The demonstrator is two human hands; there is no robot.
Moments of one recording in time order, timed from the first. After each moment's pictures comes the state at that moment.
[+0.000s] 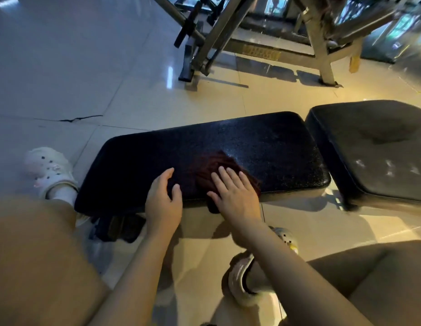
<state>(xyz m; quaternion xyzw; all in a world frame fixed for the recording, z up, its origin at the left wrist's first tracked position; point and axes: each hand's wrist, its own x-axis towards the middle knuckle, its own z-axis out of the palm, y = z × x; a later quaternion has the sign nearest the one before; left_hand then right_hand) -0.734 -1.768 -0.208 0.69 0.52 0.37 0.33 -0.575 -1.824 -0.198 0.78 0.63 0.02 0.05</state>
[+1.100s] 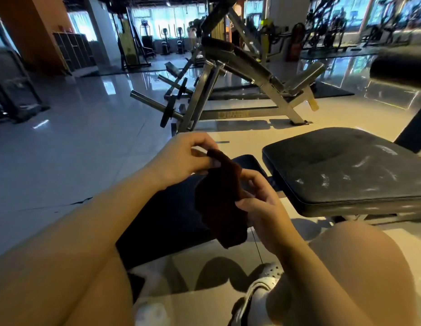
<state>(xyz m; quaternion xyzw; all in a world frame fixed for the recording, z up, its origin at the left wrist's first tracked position) -0.646 -1.819 0.051 0.87 0.19 0.22 0.41 -0.528 -1.966 -0.044 0.43 0.46 -0.37 -0.68</state>
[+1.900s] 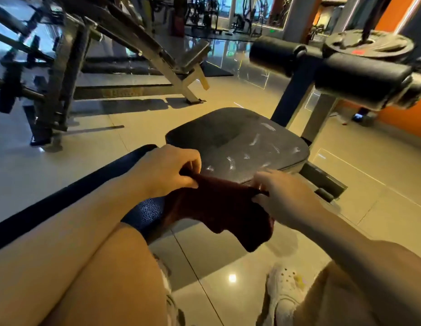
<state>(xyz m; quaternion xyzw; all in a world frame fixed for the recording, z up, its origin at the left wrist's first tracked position) -0.503 -1.813 -0.013 0.97 -0.05 0.10 0.20 -0.433 -2.044 -0.002 0.95 0.31 -0.02 -0.05</state>
